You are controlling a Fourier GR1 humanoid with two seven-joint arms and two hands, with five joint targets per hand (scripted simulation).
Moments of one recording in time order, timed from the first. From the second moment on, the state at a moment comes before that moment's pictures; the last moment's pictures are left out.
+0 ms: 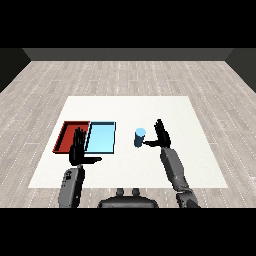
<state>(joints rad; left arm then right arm) -0.02 0.02 0.06 -1.54 0.15 -0.08 -0.46 -0.47 -0.03 -0.14 -0.87 -0.20 0.11 -0.38</state>
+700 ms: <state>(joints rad) 0.00 0.03 0.07 -1.57 0.16 -0.08 -0.45 -0.50 -0.01 -0.09 -0.75 -0.23 0.09 -0.44</state>
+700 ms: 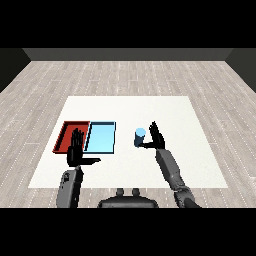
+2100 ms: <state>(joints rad) -0.01 0.04 0.08 -1.57 0.16 -0.08 -0.46 -0.71 0.00 0.07 -0.44 -0.41 0.04 -0.56</state>
